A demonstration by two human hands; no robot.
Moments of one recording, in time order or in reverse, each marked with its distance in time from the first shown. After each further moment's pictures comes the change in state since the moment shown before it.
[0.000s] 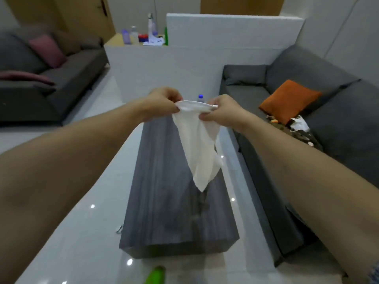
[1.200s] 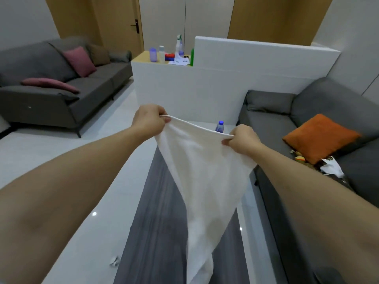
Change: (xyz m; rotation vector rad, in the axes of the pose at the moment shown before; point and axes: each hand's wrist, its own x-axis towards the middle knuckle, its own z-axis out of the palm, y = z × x) left_hand 0.117 -0.097 -0.073 0.292 0.466 -0.177; right_hand 0.177 0.029 0.018 -0.421 0.019 0.105
